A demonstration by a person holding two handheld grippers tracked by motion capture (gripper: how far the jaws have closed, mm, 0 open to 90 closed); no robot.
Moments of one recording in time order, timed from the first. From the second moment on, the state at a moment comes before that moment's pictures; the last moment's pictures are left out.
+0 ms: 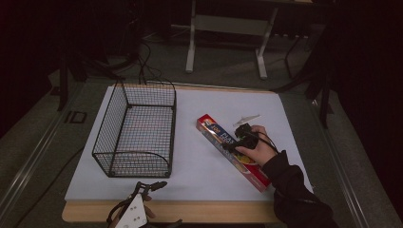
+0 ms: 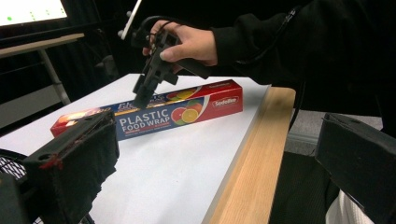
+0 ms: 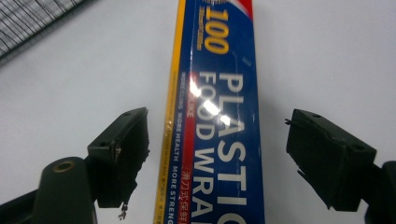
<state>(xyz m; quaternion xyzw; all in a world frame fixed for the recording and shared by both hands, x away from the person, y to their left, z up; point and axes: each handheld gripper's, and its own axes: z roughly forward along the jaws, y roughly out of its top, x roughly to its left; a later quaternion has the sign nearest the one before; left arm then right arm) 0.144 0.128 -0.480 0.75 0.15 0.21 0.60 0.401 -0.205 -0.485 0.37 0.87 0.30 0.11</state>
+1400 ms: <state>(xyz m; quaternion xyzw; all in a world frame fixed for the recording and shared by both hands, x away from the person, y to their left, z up) 0.144 0.126 -0.482 0.76 0.15 0.22 0.59 0.415 -0.187 -0.482 0.45 0.88 0.15 0.05</state>
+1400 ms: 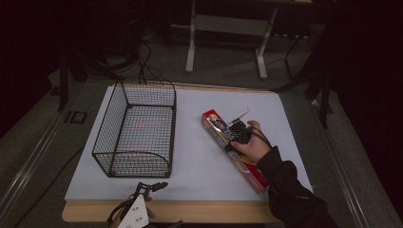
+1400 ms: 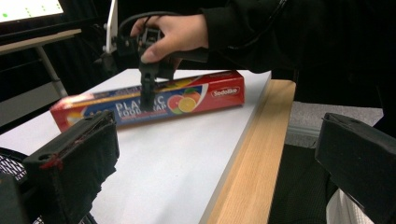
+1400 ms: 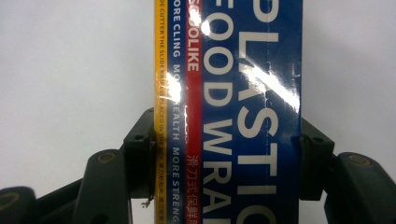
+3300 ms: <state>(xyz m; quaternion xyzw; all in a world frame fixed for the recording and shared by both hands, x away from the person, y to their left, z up) 0.143 0.127 -0.481 0.76 0.15 0.22 0.59 0.377 -0.076 -0.311 0.37 0.77 0.50 0.16</state>
